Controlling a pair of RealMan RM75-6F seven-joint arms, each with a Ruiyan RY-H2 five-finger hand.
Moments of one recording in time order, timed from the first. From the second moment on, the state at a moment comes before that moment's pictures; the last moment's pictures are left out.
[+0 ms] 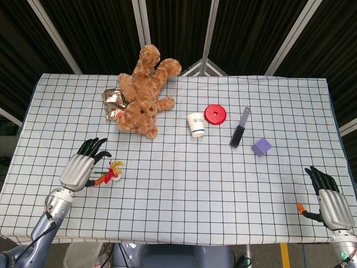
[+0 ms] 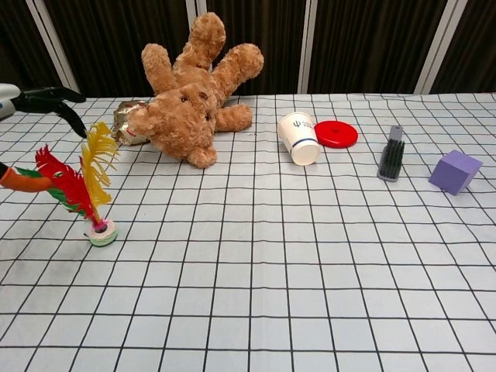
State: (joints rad) left arm -0.47 -1.34 -0.04 -1.71 1.36 1.27 0.18; right arm 0.08 -1.04 0.03 -1.73 -1.40 1.33 0.10
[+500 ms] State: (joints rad) left arm -0.25 -1.18 0.04 -1.78 1.48 1.55 0.07; right arm 0.08 -1.04 0.03 -1.72 -1.42 1.34 0.09
